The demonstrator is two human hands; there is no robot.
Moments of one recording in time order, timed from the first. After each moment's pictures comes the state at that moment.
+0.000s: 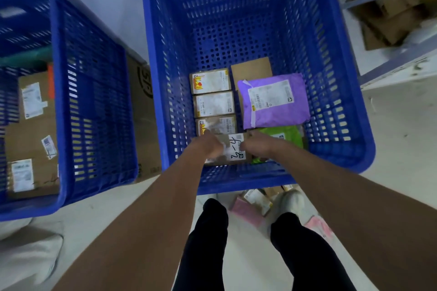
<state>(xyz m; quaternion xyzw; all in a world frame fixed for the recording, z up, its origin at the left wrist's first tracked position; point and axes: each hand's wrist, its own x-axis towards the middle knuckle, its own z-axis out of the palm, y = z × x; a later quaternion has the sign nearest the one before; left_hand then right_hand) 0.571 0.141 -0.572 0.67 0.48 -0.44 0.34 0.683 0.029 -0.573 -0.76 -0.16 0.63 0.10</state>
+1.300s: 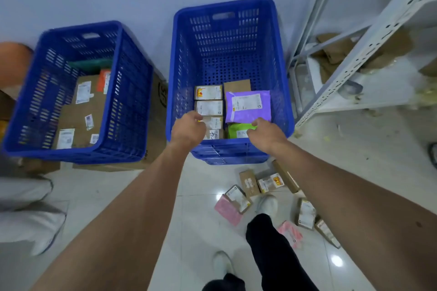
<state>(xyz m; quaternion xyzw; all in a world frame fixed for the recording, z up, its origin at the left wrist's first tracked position) 0.525 0.021 -0.384 0.75 0.58 -0.07 0.32 0.683 -0.117 -0.400 -0.86 -0.31 0.40 0.13</state>
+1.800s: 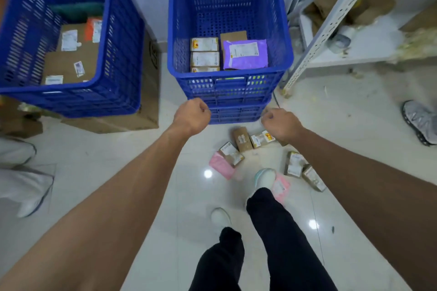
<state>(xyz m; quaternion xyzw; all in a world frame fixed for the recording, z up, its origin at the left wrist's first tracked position) 0.397 -0.103 -0.405 0.81 0.49 -0.09 0.32 0.568 -0.263 -0.415 -0.88 -0.29 0.37 0.08</state>
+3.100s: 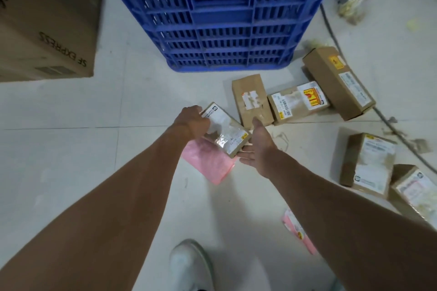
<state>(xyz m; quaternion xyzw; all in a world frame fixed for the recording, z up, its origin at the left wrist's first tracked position) 0.420 -0.151 -0.980 0.68 0.57 -0.18 0.41 0.524 -0.283 -1.002 -0.67 0.16 0.61 0.39</state>
